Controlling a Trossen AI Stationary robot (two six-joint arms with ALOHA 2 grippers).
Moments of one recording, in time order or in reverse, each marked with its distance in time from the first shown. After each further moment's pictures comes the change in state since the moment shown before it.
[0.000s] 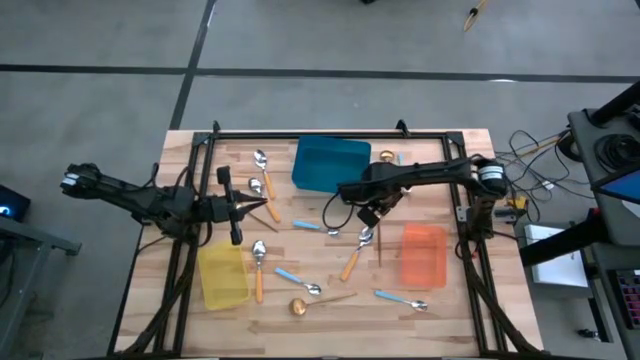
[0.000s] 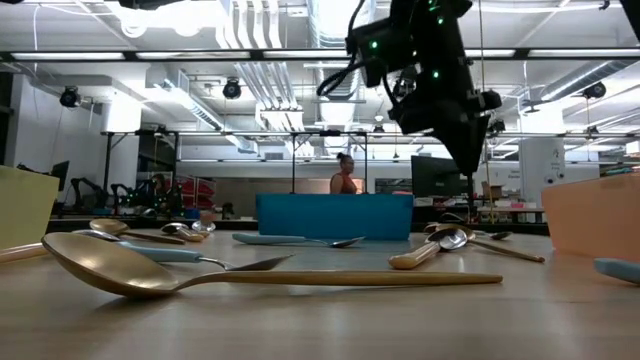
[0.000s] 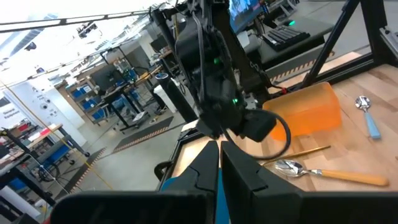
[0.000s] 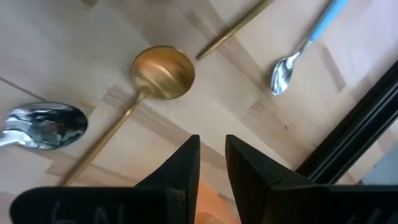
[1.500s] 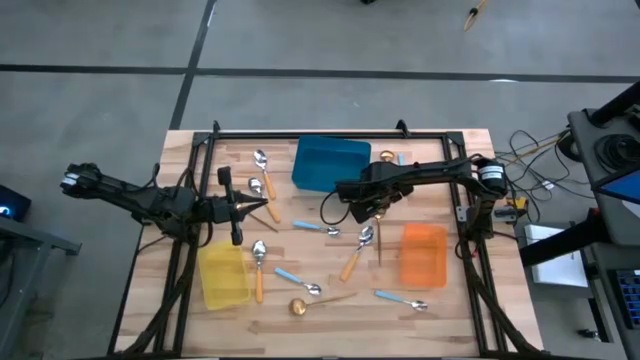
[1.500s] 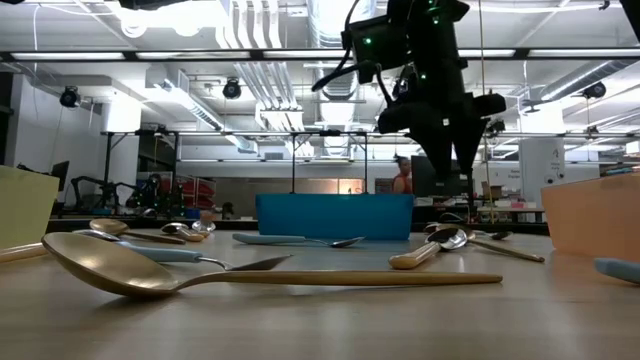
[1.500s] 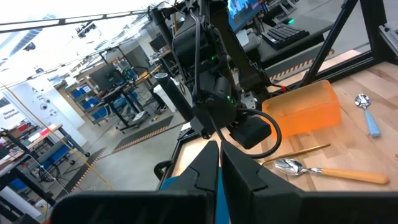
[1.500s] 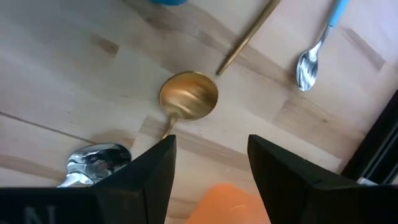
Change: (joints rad) left arm 0.000 0.005 -0.001 0.001 0.000 0.004; right arm -0.004 -0.019 -0.001 0.095 -0.017 0.220
